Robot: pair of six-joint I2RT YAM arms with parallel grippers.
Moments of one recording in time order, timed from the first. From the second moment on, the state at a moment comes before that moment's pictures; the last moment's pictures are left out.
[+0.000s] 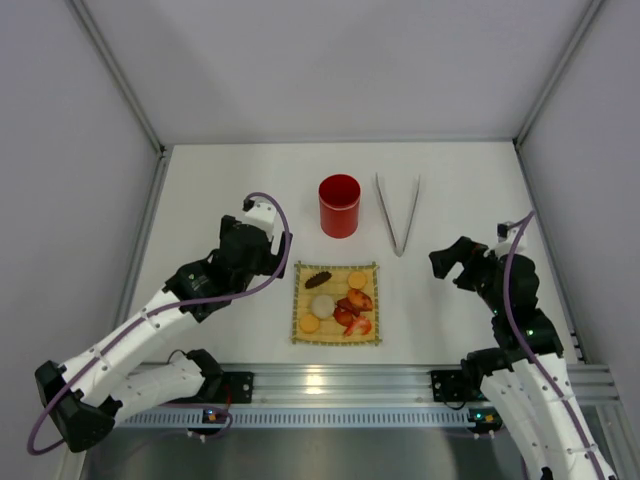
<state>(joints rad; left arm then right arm) -0.77 0.95 0.92 -0.58 -0.51 -0.18 0.17 0.44 0.54 -0.46 -0.05 0.51</state>
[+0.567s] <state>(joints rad) -0.77 0.96 0.92 -0.58 -0.51 -0.18 0.17 0.82 0.74 -0.45 0.00 0.43</state>
